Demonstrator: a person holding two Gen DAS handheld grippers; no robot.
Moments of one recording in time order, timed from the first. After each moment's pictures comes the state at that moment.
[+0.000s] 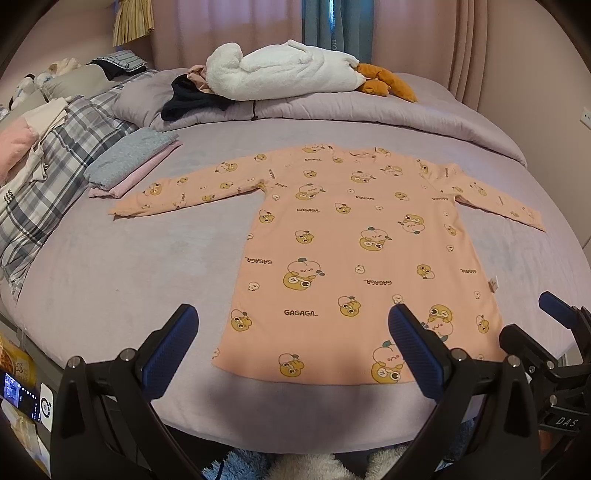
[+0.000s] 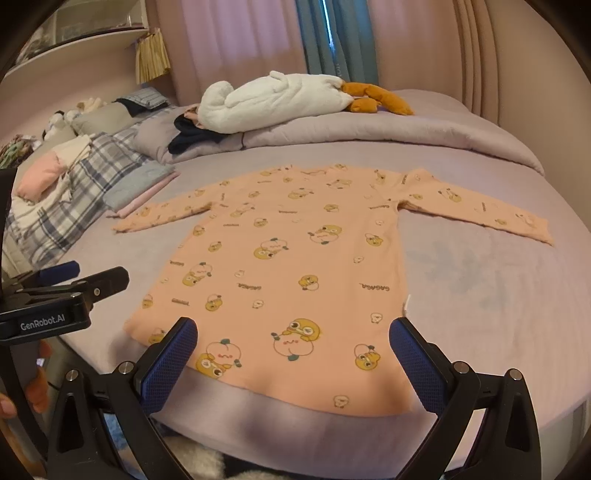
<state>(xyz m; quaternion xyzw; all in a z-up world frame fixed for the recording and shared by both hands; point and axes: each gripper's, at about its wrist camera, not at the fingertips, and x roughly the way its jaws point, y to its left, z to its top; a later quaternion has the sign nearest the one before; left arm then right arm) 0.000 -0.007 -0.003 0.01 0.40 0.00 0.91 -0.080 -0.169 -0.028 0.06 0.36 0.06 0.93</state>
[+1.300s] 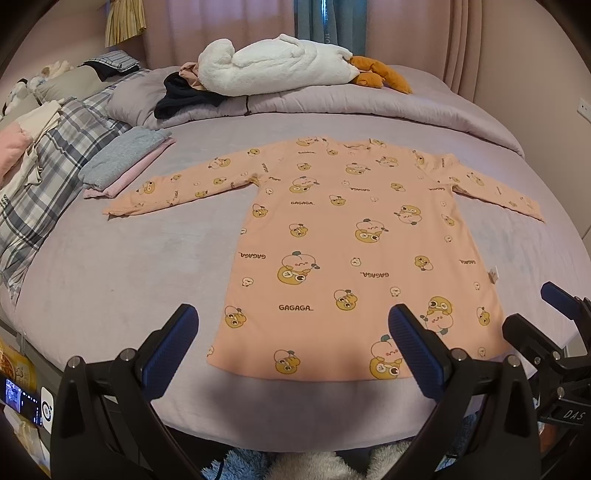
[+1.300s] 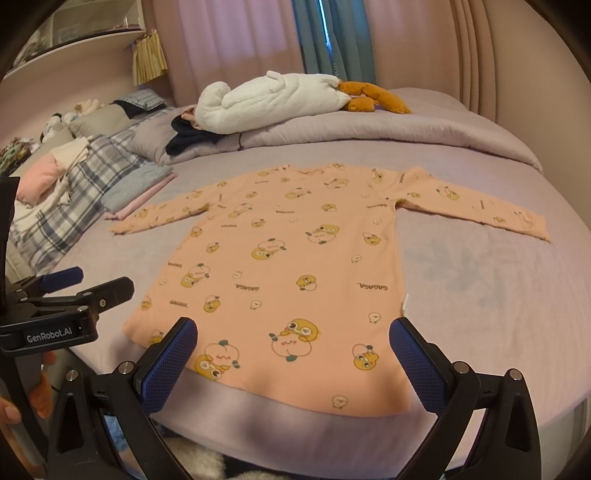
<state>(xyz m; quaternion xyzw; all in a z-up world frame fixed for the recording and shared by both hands) 0.003 -0.013 -0.008 0.02 0.41 -0.01 0.91 -0.079 -0.171 -0.028 0.06 0.36 0.06 0.93</state>
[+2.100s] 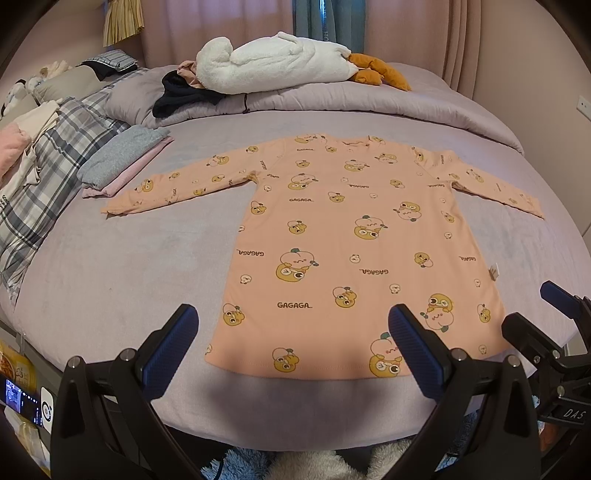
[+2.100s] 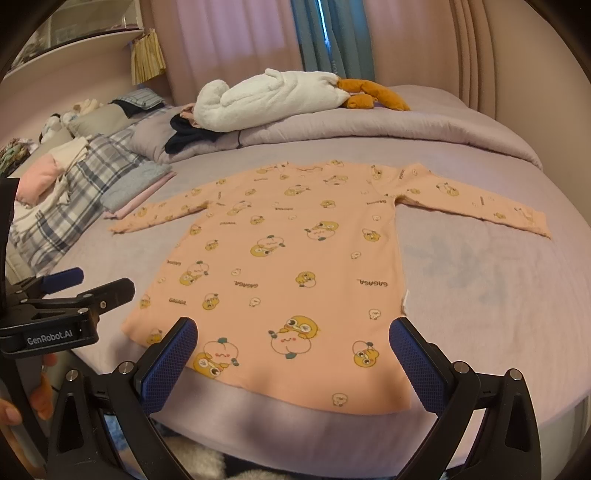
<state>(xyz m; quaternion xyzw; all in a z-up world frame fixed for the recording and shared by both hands) 0.003 -0.014 -0.012 0.02 0.42 -0.01 0.91 -0.080 -0.172 -0.029 0.06 0.36 0.06 0.93</state>
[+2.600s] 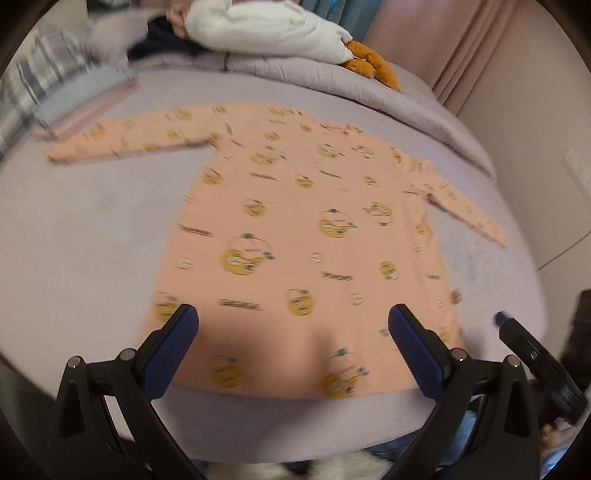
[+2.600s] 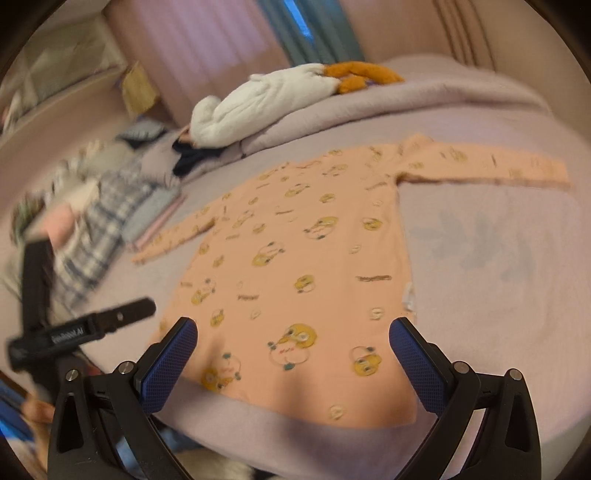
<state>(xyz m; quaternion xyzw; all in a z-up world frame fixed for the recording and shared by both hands) 0.049 0.000 -0.044 -0.13 0.47 -0.10 0.87 -0.066 -0.247 -0.057 0.22 0.36 0.10 0.90</state>
